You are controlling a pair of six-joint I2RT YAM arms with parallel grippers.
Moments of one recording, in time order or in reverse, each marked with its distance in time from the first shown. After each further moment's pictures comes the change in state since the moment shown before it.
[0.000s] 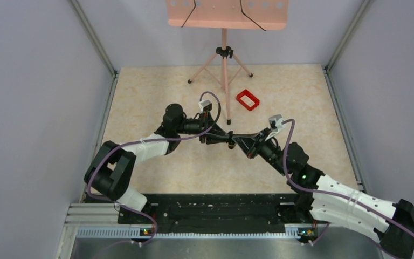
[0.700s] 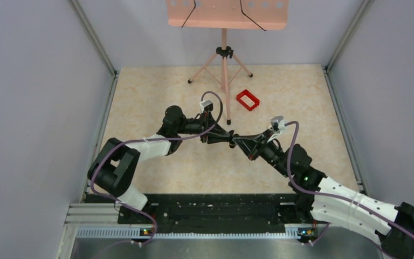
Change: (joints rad) left arm 0.000 0.045 -0.014 0.176 0.006 -0.145; right arm 0.000 -0.041 -0.025 0.020 -0.036 0.010
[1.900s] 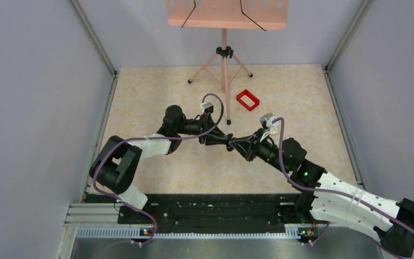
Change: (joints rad) left arm 0.021 0.030 0.000 -0.007 0.079 0.013; right arm 0.018 0.058 0.112 -0.189 -0.072 -0.091
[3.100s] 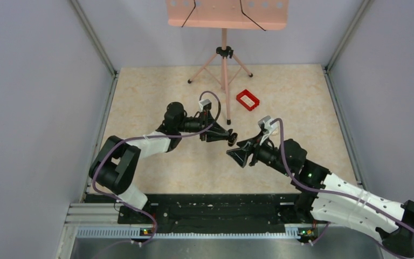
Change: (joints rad) left arm 0.005 -0.001 0.033 -0.133 -0.064 0.105; right arm 0.028 -0.034 0.035 -0.148 -0.010 0.017
